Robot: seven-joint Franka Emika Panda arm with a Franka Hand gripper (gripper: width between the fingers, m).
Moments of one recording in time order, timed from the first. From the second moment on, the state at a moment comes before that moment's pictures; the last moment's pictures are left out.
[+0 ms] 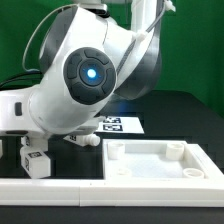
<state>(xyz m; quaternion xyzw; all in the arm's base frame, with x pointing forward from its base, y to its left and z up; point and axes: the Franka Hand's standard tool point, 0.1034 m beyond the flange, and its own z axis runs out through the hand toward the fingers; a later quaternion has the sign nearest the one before) 0.469 -0.155 0.018 0.87 0.14 -0.45 0.14</state>
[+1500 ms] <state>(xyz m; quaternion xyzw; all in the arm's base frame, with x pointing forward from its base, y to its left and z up) 0.539 -0.027 0.103 0.95 0.07 -0.28 0.14</state>
